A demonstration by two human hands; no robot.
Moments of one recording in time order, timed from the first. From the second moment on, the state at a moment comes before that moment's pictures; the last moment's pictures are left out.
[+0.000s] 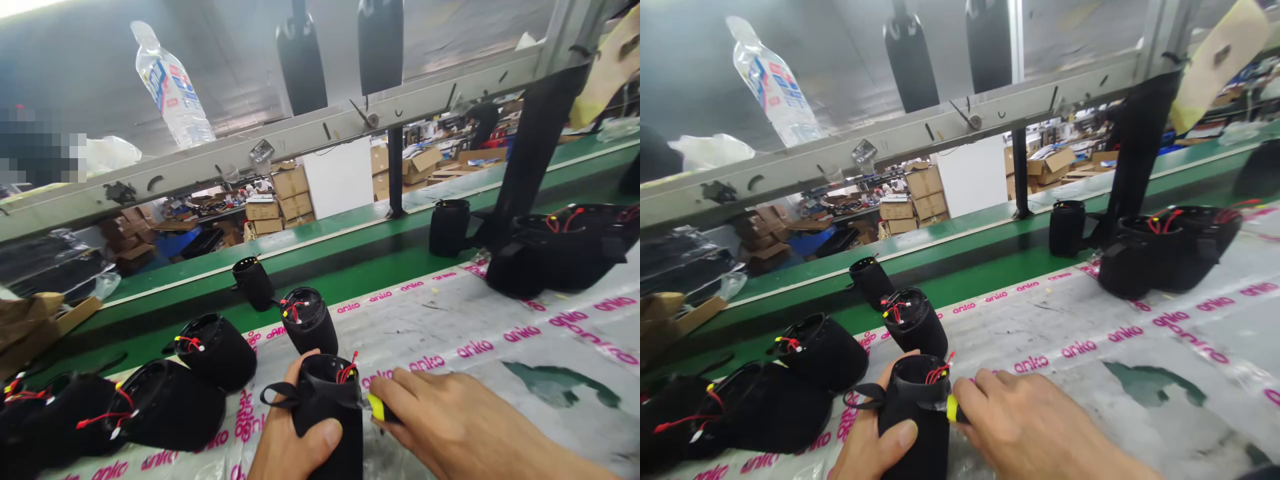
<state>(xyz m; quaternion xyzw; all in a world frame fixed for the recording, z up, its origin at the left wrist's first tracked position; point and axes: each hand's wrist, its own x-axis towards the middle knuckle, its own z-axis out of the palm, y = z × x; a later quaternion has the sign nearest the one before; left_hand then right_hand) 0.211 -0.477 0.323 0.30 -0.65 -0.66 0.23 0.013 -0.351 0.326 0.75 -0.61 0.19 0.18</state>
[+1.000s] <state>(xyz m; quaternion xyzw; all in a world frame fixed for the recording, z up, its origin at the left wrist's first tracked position) 0.202 -0.474 0.320 0.36 -0.76 -0.47 0.26 0.010 -0.343 0.338 0.76 -0.61 0.11 0.19</state>
